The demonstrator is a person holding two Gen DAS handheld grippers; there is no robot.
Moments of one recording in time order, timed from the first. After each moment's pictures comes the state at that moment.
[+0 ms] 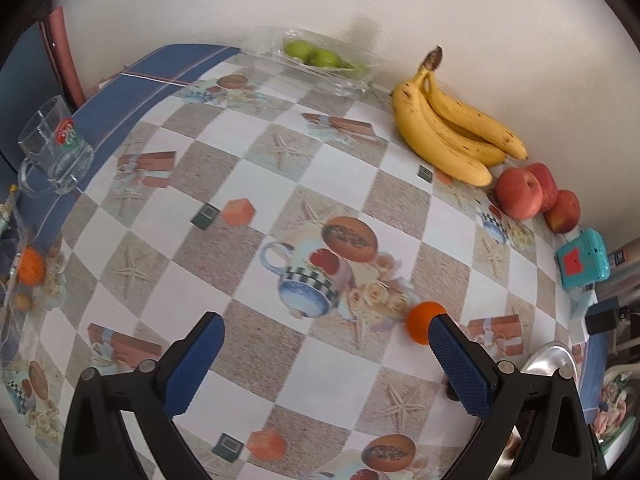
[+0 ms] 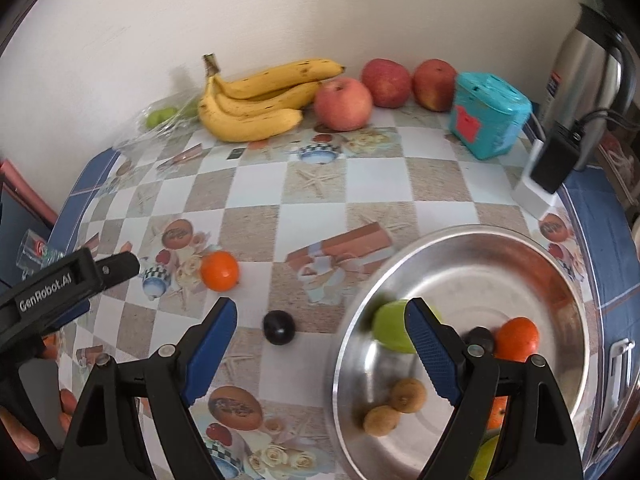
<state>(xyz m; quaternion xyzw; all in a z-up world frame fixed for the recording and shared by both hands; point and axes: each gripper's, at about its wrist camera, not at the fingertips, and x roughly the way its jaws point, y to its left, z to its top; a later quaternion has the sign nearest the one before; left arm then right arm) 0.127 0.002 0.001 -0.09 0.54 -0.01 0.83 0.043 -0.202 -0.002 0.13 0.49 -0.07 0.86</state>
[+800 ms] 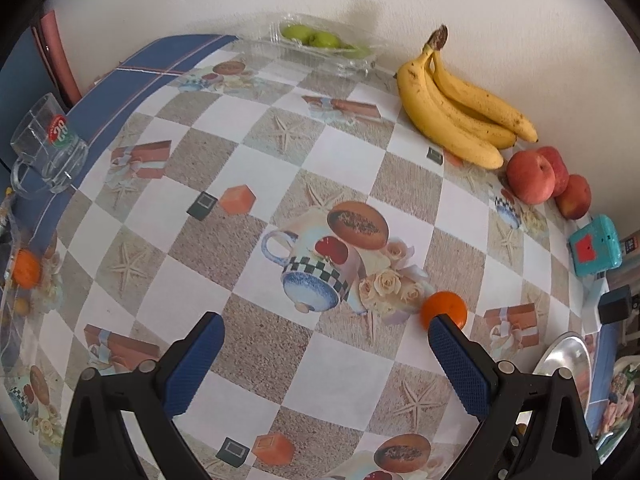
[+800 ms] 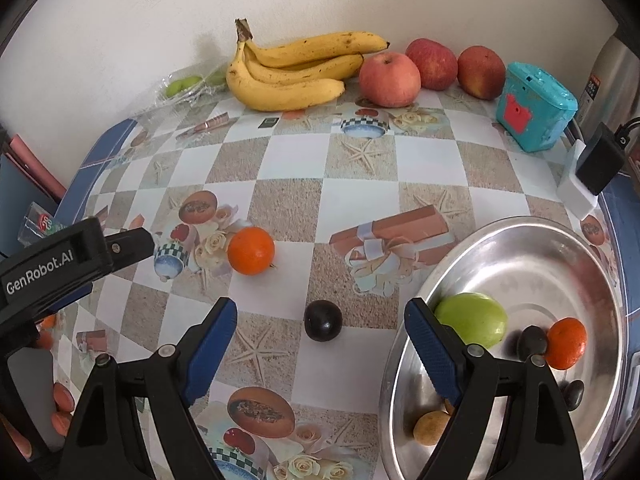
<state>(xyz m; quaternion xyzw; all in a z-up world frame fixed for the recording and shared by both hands) 0.132 -0.002 -0.019 -0.07 0.57 -0.01 0.82 0.059 -0.175 -0.026 0.12 0.51 -0.03 0.85</state>
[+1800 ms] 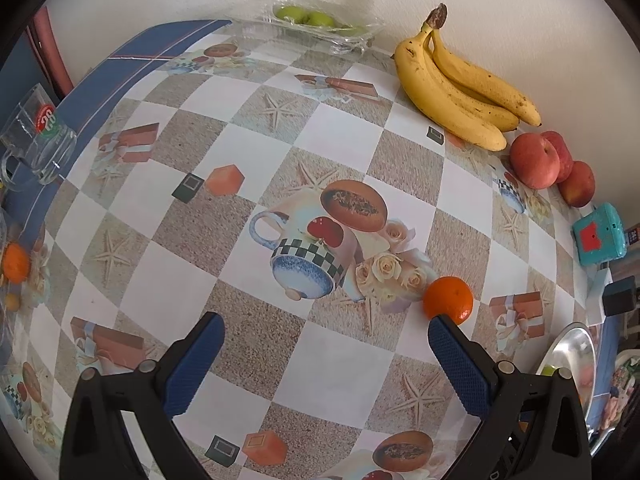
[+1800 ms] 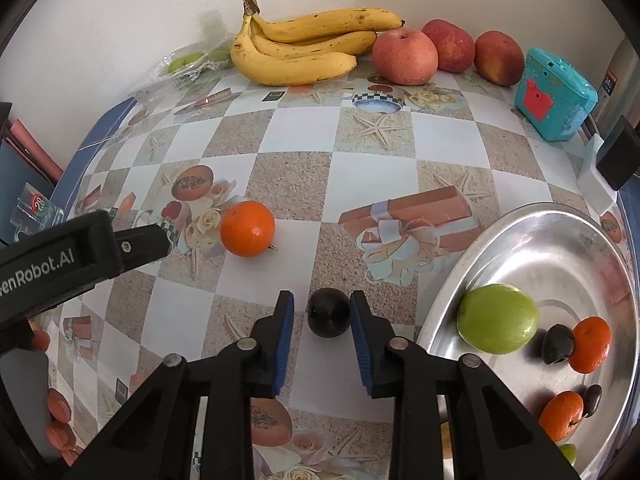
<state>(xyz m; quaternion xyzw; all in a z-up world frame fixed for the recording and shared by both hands) 0.133 -0.005 -0.031 -0.08 0.58 -0.02 0.81 0.065 -0.169 -0.050 0.11 0.53 -0.02 0.84</state>
